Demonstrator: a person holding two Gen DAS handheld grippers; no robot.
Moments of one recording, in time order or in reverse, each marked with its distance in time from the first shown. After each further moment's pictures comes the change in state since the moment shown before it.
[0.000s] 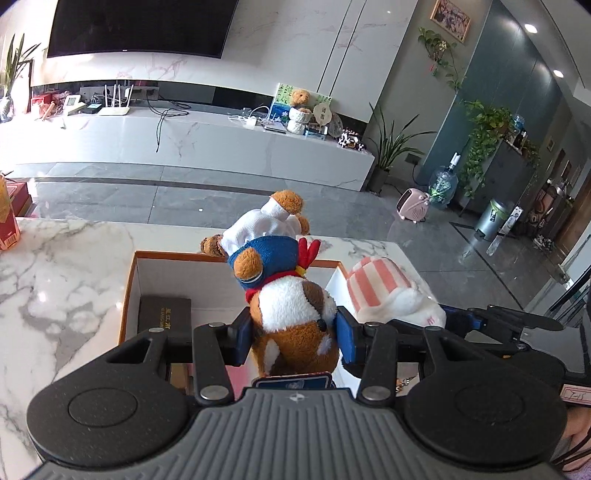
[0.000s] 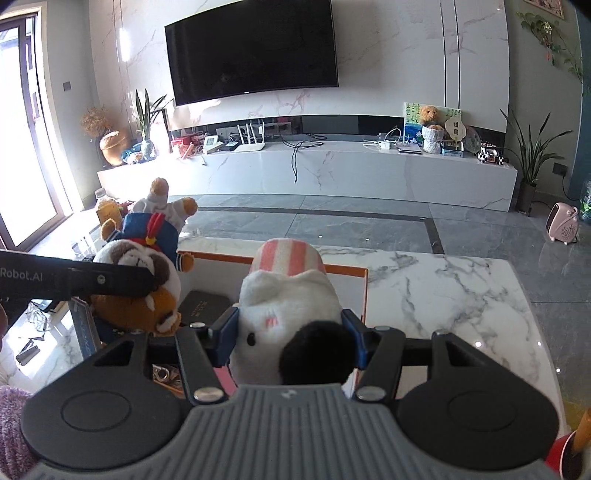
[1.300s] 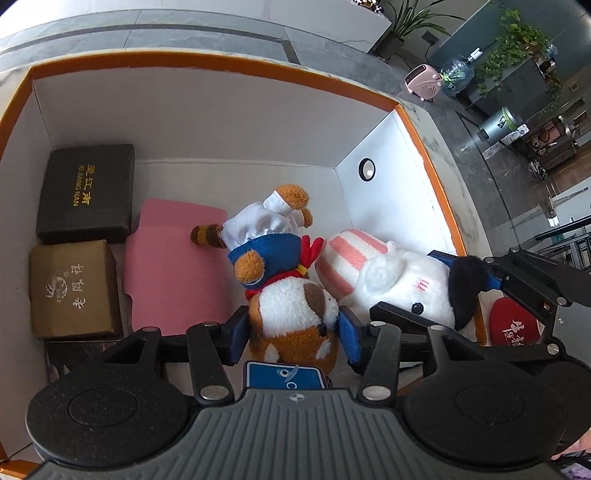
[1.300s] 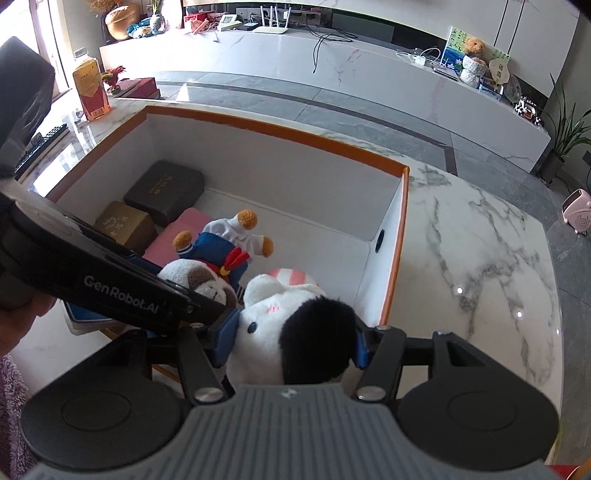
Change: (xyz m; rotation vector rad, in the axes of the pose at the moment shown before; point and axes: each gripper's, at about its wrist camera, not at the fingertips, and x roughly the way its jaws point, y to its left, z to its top) left arm 0.148 0.039 -0.042 -0.107 0.511 -0.113; right arm 0.116 0.008 -0.029 -0.181 0.368 -0.017
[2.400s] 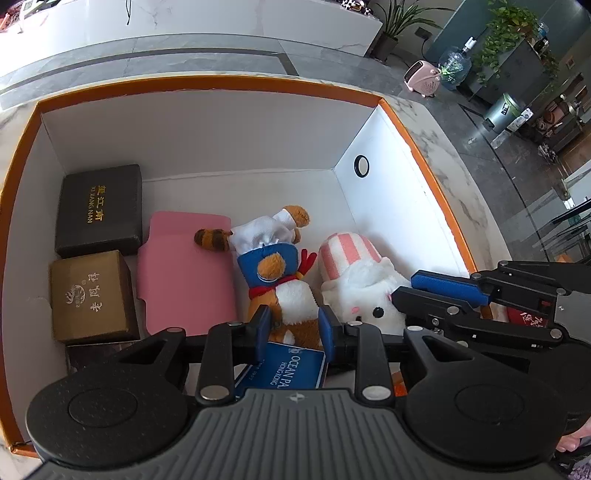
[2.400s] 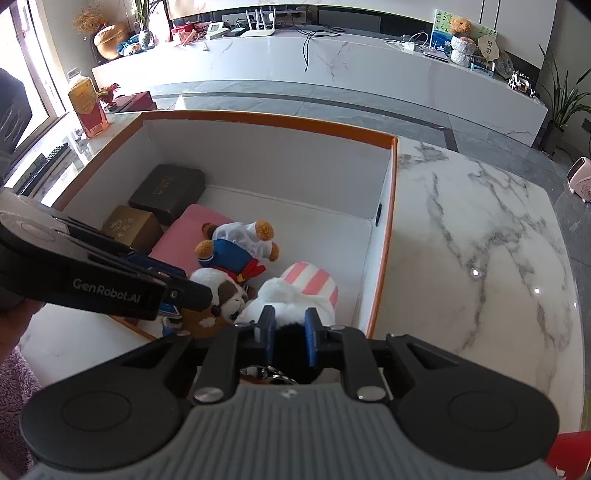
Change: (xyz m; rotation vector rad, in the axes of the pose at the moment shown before) left arm -0.015 -0.021 -0.013 0.096 -0.056 0.089; right arm -0.009 -0.011 -0.020 0.104 -0.007 0.042
